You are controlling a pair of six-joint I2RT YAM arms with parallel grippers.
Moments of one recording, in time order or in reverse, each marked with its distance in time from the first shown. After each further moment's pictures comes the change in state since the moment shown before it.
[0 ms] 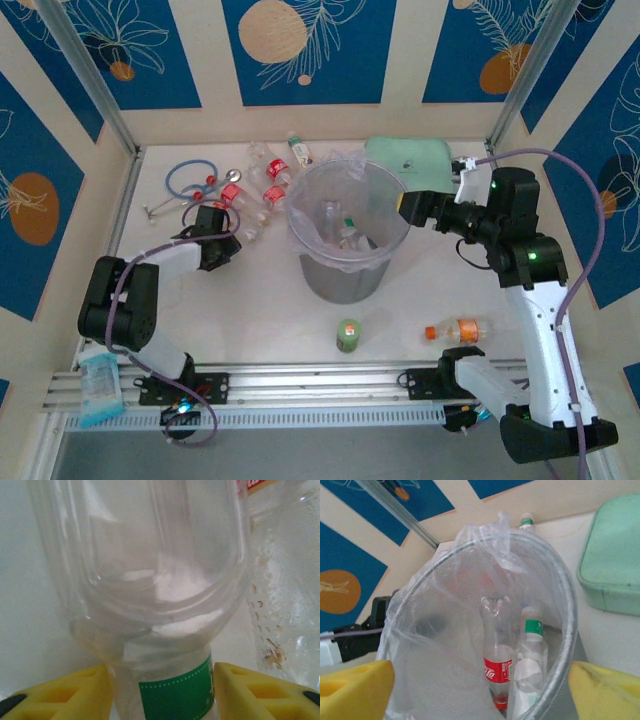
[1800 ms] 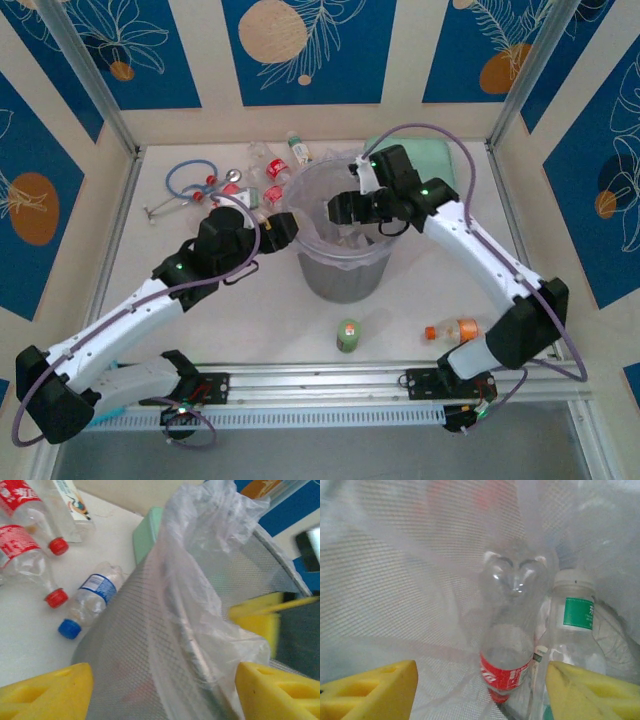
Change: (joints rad) left arm -0.512 -0.554 0.132 -0.047 0.021 0.039; right arm 0.434 0.500 0.166 0.012 0.258 -0.008
